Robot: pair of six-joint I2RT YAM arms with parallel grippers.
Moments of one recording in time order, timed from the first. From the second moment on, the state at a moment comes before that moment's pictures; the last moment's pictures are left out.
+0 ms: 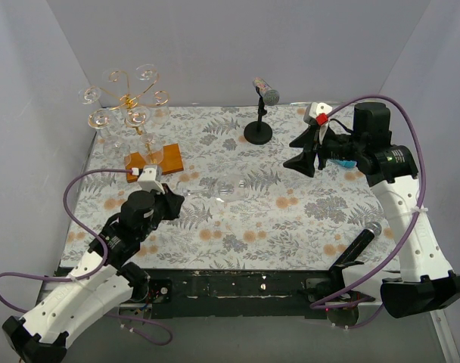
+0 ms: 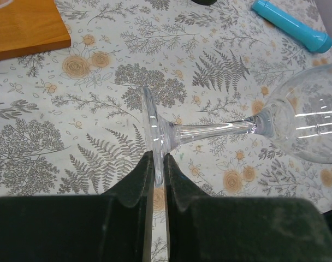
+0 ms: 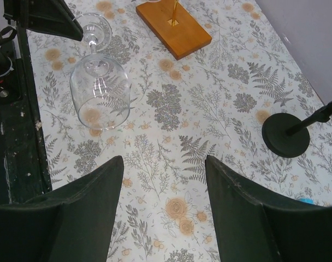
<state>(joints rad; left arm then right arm) -0.64 0.59 0.61 -0.38 -0.23 -0.53 0.23 1.17 1.44 -0.80 -0.93 -0.52</state>
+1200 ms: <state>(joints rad) -0.64 0.70 0.75 -0.37 -0.20 -0.01 0.22 1.19 1.44 -0.79 -0.96 -0.47</state>
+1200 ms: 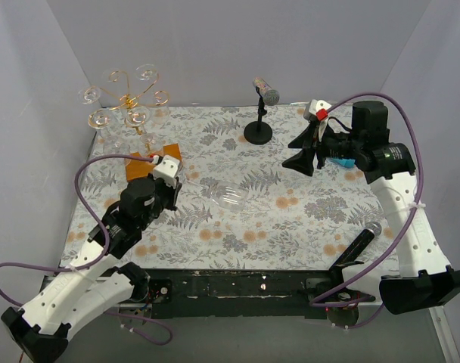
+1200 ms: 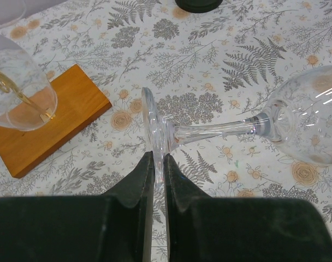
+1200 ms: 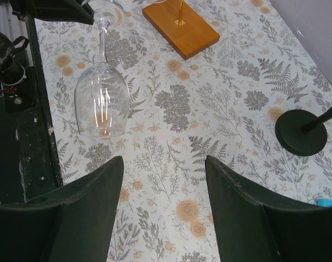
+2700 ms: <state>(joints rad) -0.67 0.91 0.94 -0.31 -0.15 0.37 0.22 1.29 1.57 -0.77 -1.01 -0.39</state>
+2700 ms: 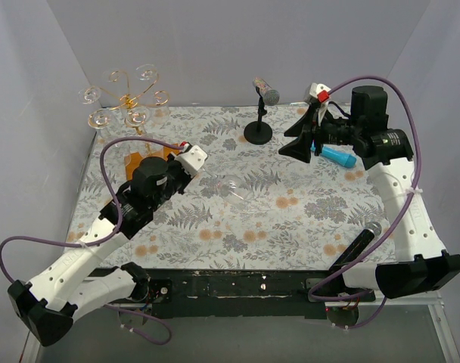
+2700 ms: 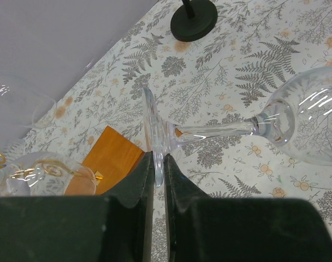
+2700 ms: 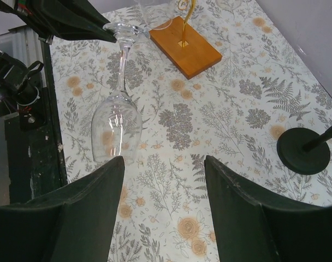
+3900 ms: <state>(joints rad) -1.12 1.12 0.82 0.32 -0.55 1.02 0.22 1.41 1.51 -0.36 -1.22 0.14</state>
